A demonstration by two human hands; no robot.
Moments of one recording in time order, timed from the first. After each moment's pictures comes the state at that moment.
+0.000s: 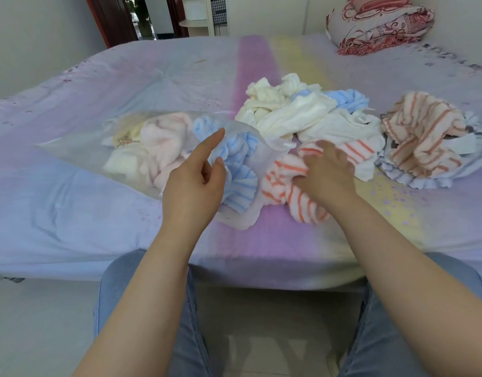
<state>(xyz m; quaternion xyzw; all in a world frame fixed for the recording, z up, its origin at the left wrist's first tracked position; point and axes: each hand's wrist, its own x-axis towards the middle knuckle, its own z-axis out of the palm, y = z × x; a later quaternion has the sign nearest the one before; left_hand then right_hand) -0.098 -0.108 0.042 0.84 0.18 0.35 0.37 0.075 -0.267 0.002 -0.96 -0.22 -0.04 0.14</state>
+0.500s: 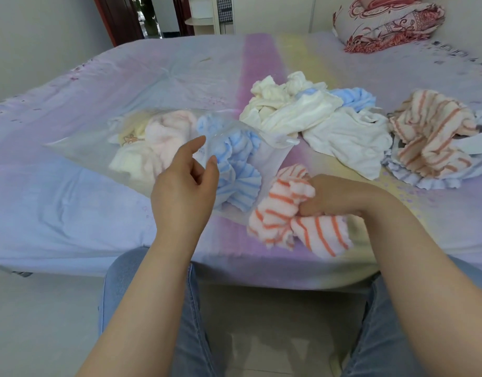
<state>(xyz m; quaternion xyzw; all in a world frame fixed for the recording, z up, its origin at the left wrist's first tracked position) -0.110 -0.105 0.040 0.82 0.23 0.41 0.32 0.050 -0.293 0.031 -0.84 -0.39 0.29 0.25</state>
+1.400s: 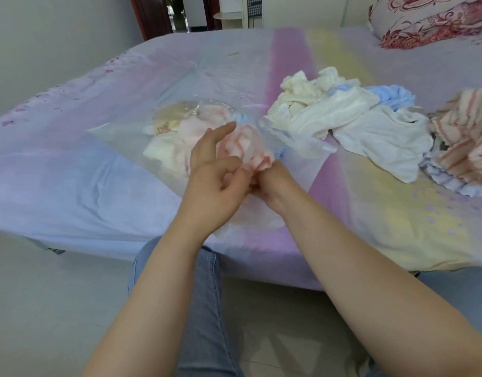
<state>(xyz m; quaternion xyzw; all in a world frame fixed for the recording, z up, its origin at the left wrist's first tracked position) -0.126 -0.085 0.038 0.87 0.09 0.32 0.35 -0.007 -0.140 0.010 -0.60 -0.15 0.38 0.69</state>
